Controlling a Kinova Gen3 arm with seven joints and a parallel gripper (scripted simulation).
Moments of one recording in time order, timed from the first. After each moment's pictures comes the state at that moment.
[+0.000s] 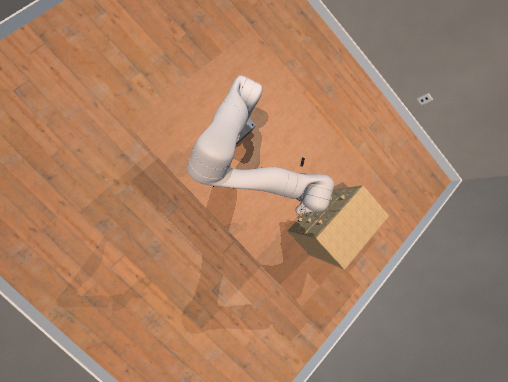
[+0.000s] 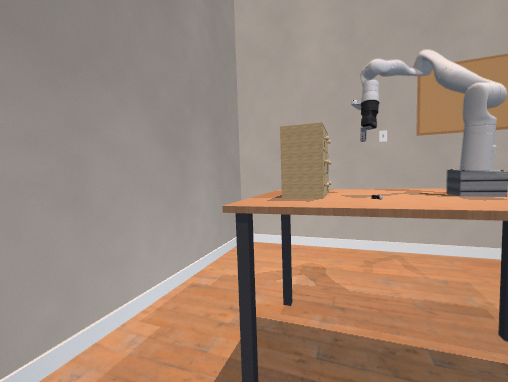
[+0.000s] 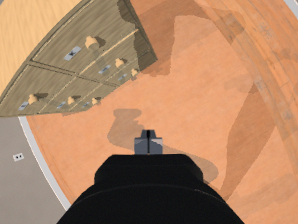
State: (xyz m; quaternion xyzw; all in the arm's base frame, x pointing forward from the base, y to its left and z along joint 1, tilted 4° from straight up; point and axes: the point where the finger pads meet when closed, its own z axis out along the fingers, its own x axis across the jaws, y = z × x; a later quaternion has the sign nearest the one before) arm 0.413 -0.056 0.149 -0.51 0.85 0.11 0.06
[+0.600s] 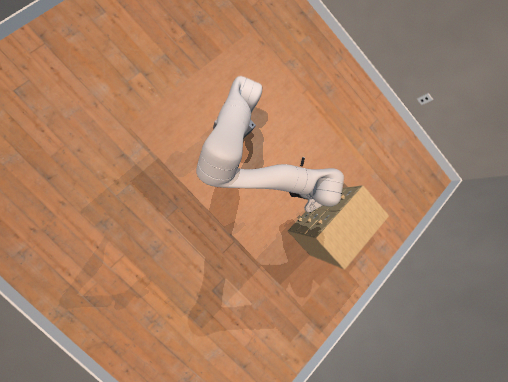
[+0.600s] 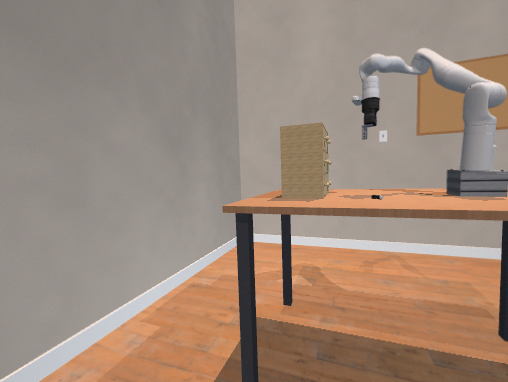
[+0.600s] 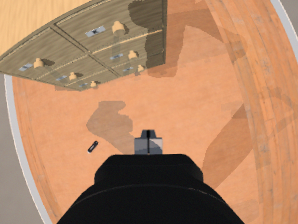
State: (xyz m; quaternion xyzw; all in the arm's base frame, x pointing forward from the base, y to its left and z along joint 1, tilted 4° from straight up) arm 0.408 -0.055 0.159 -0.62 0.78 0.07 0.03
